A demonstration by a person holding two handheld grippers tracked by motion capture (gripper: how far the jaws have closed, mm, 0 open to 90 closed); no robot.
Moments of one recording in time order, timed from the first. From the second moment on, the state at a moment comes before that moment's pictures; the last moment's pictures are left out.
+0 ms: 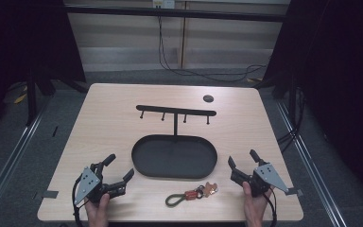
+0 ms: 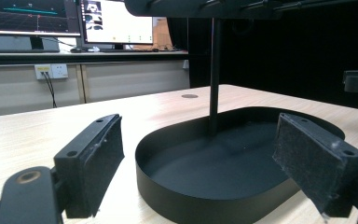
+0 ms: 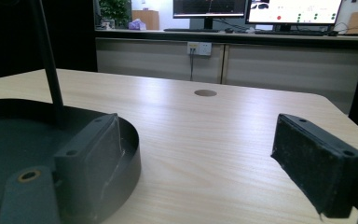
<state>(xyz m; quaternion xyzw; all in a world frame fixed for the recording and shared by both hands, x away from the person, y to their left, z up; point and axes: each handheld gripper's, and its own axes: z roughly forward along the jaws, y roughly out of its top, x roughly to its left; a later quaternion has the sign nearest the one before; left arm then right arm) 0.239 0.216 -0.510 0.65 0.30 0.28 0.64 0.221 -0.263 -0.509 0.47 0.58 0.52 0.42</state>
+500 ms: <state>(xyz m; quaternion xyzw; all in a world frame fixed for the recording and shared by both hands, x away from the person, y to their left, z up) 0.239 0.217 -0.510 0.65 0.29 0.28 0.64 0.226 -0.266 -0.507 0.46 0.61 0.54 0.35</state>
